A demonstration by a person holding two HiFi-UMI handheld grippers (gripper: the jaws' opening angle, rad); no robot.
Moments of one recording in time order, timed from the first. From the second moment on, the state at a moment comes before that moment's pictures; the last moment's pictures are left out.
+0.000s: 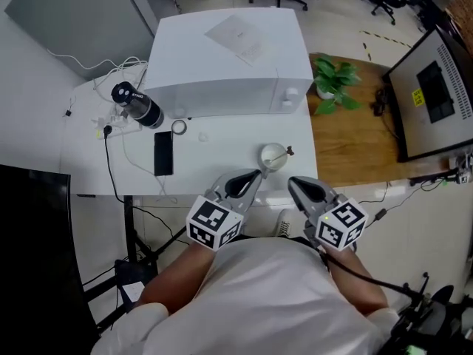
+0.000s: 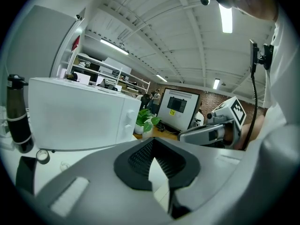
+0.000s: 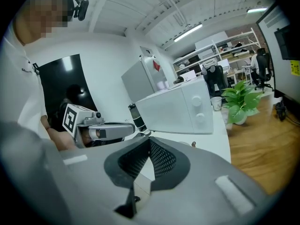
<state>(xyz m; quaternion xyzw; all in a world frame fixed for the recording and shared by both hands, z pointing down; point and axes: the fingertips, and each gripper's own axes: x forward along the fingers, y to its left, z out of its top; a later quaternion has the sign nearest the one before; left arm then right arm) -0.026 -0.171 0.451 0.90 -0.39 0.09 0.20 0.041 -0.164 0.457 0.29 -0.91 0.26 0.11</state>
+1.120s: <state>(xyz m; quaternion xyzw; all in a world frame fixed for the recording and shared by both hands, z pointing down) -0.026 -0.188 0.486 0.89 -0.39 0.12 0.23 0.051 -0.212 0.499 0.32 -0.90 0.24 0.16</state>
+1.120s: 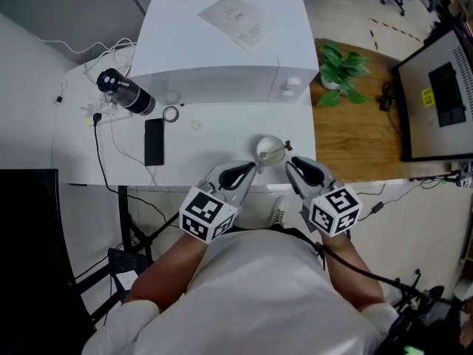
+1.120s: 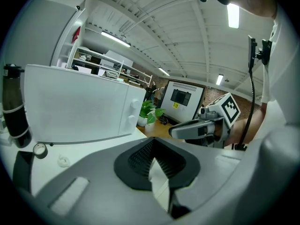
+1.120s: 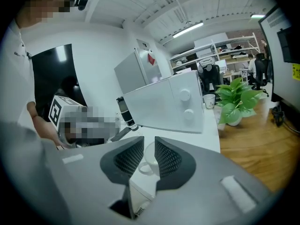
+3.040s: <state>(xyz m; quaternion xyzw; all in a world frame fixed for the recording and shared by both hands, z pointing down) -0.041 -0.200 0.503 0.87 -0.40 0.13 0.26 0.054 -0.260 0.563 0.34 -0.87 0.30 0.18</state>
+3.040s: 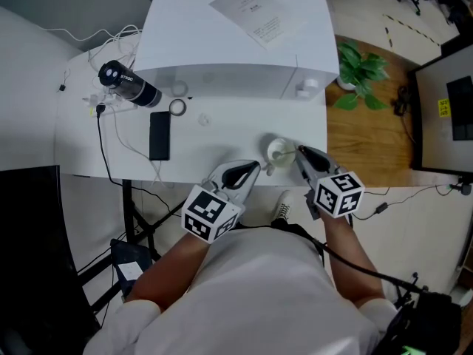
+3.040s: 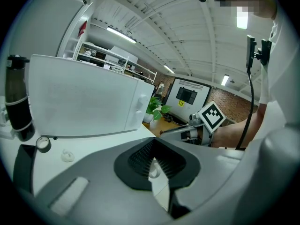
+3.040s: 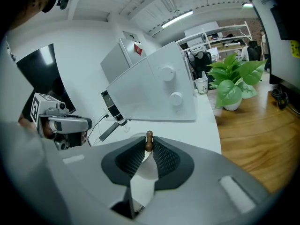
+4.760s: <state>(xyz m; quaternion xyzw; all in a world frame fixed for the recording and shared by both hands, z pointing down) -0.044 -0.170 0.466 0.88 -0.40 0.10 0.22 0.069 -0.204 0.440 0.35 -0.90 0.24 0.08</state>
